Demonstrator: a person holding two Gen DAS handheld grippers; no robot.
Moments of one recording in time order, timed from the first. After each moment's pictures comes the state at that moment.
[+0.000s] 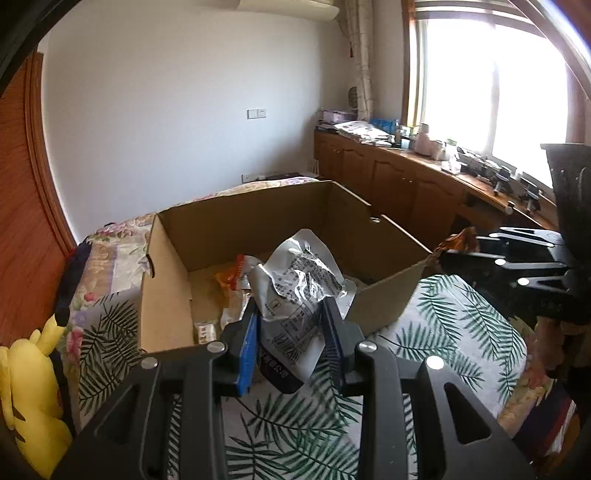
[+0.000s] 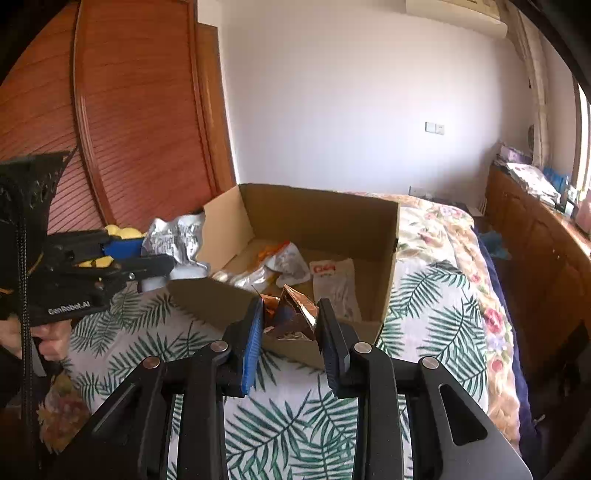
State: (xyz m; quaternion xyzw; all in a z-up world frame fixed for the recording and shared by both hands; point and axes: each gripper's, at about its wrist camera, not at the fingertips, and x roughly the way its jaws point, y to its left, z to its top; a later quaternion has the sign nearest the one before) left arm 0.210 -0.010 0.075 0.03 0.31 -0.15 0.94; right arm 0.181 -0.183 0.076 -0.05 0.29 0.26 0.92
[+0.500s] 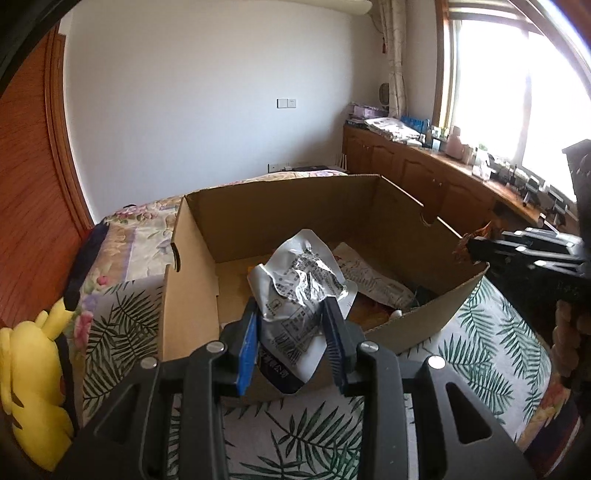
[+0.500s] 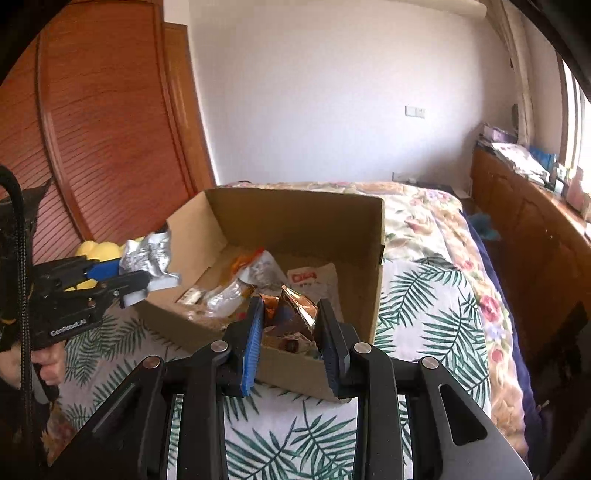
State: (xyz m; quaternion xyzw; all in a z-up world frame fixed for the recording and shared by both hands) left arm 0.245 0.009 0.054 0.01 0.32 -0.10 0.94; right arm 0.231 -0.178 0.064 -0.03 0.32 0.21 0.92
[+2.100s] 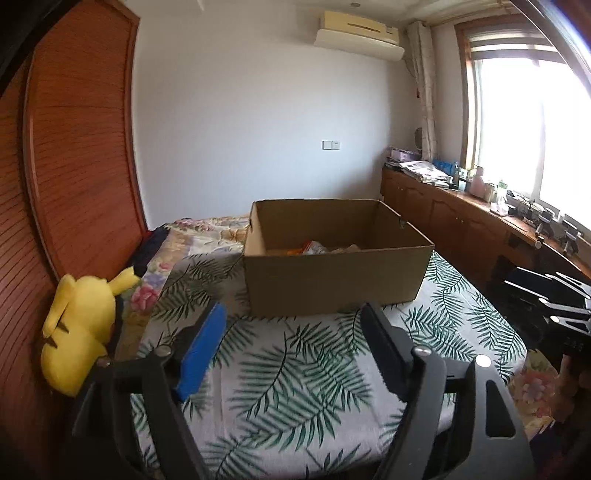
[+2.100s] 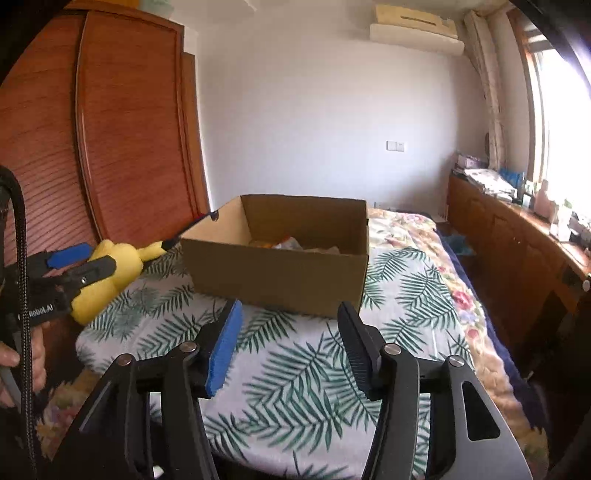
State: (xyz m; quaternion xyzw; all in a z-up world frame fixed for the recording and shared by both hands) left arm 0.038 0.012 0.077 -0.01 0.24 0.00 0.97; right arm 0.030 -0.191 0.073 -0.03 0.23 0.19 0.95
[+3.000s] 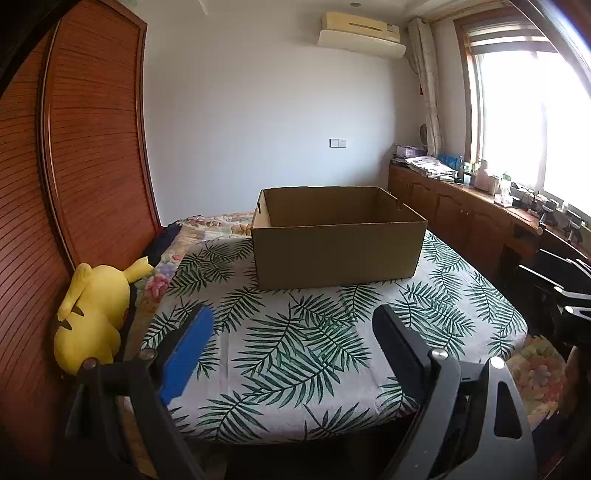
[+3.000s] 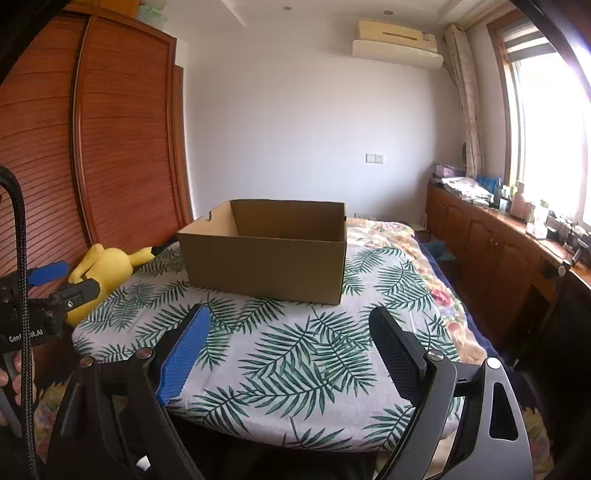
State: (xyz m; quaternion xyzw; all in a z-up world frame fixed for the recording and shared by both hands) left arm -0.013 -0.004 0.059 0.00 0.24 0.02 0.97; right arm -0.018 -0.198 0.061 -0.03 0.20 0.15 0.97
